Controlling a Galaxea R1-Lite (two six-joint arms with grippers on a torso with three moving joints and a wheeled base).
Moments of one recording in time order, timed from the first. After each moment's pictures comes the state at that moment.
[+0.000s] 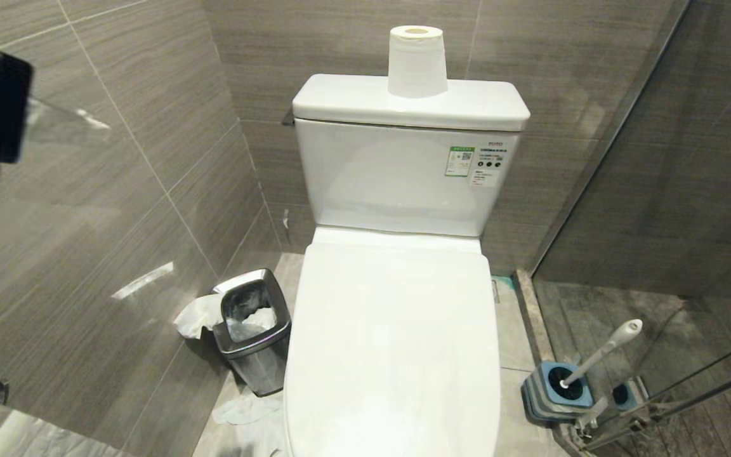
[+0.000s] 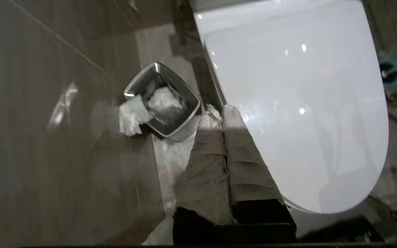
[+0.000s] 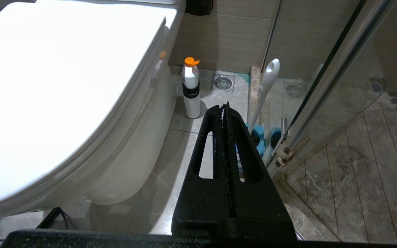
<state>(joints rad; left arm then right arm) -0.49 1.39 -1.93 0.98 0.21 0.04 0.00 0.00 0.00 0.00 0.00 0.05</state>
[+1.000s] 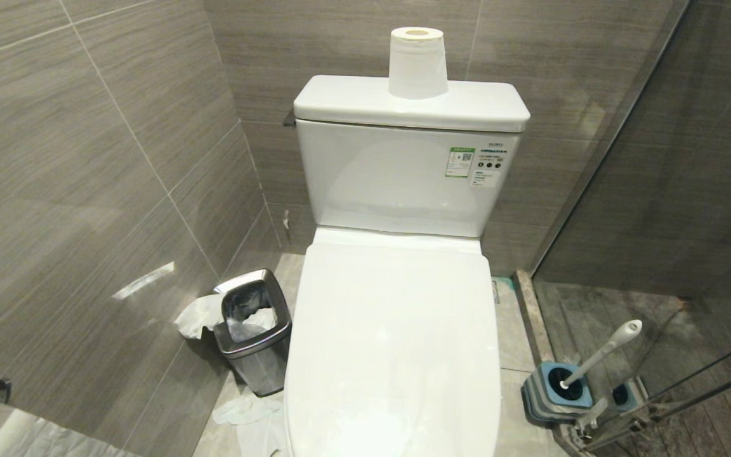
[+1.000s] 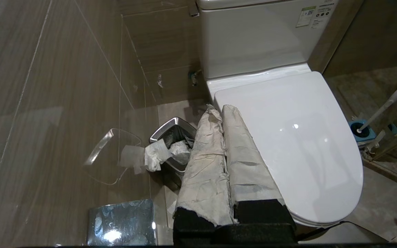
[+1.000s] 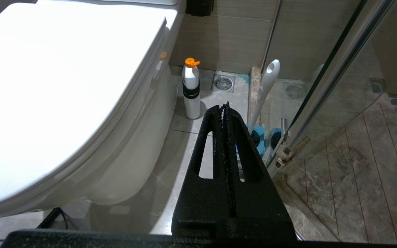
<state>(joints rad) -0.27 0.87 -1.77 0.96 -0.01 0.13 0.00 0.00 0.00 0.00 0.00 0.05</state>
